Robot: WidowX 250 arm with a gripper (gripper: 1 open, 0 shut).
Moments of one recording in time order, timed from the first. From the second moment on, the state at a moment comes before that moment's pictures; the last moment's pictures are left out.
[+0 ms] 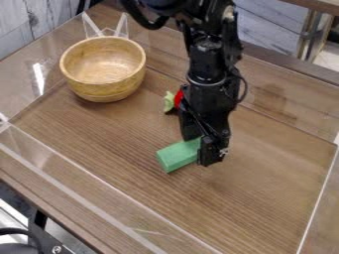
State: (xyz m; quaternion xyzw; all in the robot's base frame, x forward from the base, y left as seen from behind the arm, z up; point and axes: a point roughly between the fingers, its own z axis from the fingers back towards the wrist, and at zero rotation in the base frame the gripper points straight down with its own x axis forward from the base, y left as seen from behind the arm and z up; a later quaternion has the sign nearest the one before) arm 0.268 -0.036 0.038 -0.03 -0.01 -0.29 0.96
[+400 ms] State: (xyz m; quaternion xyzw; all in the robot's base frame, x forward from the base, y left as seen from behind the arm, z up) arm 0.271 -0.038 0.034 -0.03 -0.02 -0.32 0.95
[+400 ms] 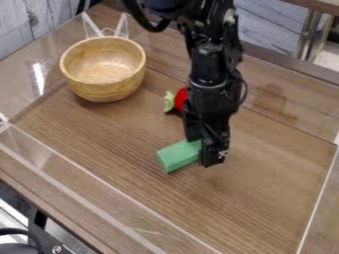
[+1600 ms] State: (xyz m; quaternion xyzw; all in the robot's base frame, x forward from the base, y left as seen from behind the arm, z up) arm 0.268 -0.030 0.020 -0.06 -0.01 -0.31 0.95
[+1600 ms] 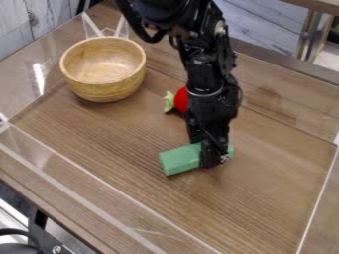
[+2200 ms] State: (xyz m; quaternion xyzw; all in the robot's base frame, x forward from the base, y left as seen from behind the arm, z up) arm 0.282 -0.008 0.030 -0.08 -0.01 -0.31 0.95
